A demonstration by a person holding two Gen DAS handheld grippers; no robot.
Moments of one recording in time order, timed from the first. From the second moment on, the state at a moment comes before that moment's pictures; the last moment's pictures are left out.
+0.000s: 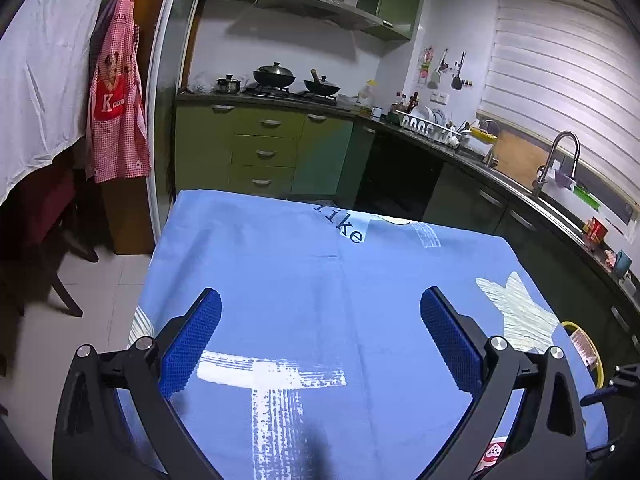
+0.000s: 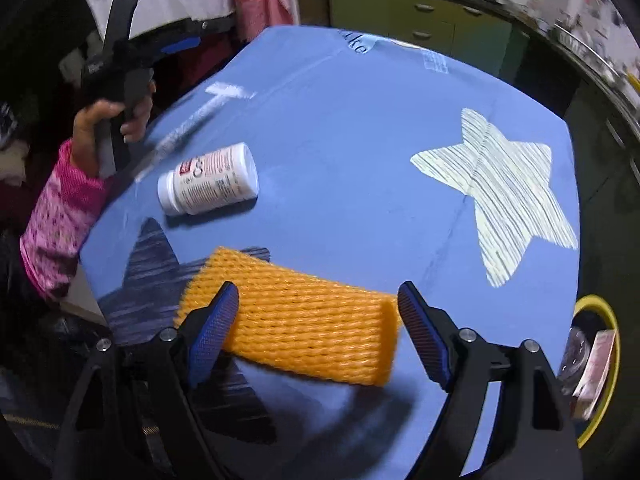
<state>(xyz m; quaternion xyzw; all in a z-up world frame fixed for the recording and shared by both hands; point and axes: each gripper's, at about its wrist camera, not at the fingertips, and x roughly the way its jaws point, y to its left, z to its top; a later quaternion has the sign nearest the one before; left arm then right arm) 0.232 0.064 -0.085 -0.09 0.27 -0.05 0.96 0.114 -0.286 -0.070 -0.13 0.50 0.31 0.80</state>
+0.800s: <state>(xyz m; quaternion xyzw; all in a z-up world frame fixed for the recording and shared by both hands) 0.237 0.036 -0.093 -0.06 0.29 -0.08 0.95 0.105 -0.260 -0.090 -0.29 0.56 0.44 0.64</state>
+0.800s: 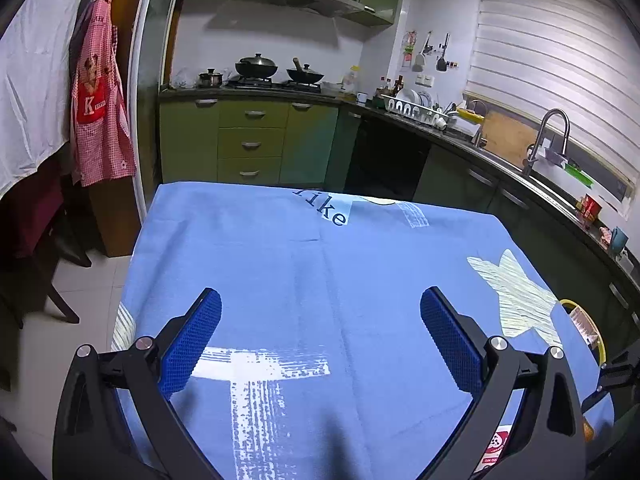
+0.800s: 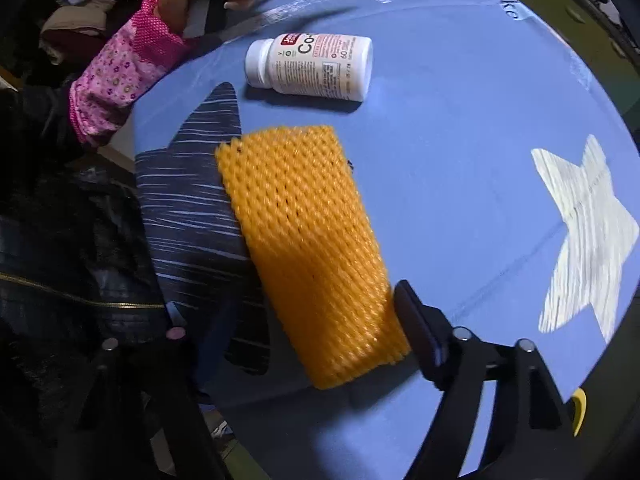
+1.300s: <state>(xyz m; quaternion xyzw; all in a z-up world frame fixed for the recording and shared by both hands) 0.227 0.023 -0.081 -0.05 0.28 -0.10 0.96 0.096 -0.319 -0.058 -0.18 0.51 0.31 0.78</state>
